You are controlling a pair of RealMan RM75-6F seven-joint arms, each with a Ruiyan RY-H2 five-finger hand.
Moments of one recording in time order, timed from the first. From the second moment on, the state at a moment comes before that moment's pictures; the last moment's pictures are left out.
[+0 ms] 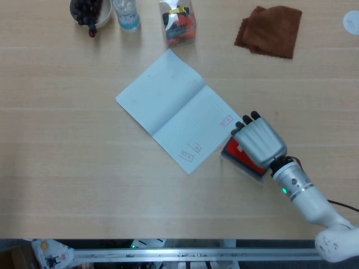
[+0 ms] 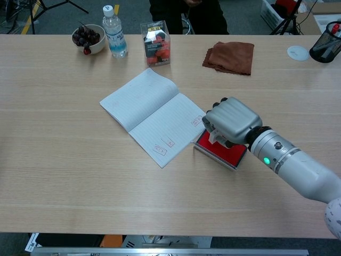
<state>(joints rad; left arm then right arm) 0.07 -1.02 0.06 -1.73 1.56 1.55 -0.05 0.66 -1.69 -0.08 -1.59 -1.10 1.13 -0.91</state>
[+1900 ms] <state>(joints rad) 0.09 -1.01 0.06 -1.73 1.56 1.57 -0.06 0.73 -1.80 0.11 -1.51 -0.99 1.06 -0.93</state>
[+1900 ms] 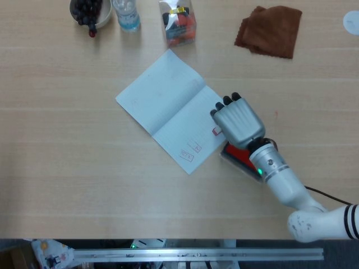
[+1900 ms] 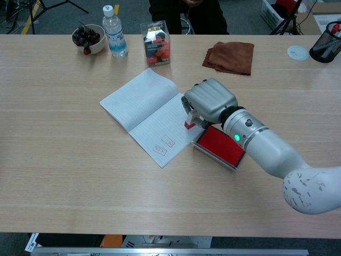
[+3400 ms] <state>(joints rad) 0.09 -1.02 0.06 -1.71 1.55 1.56 -0.07 0.78 -1.90 0.07 -1.37 -0.96 1.03 -0.96</state>
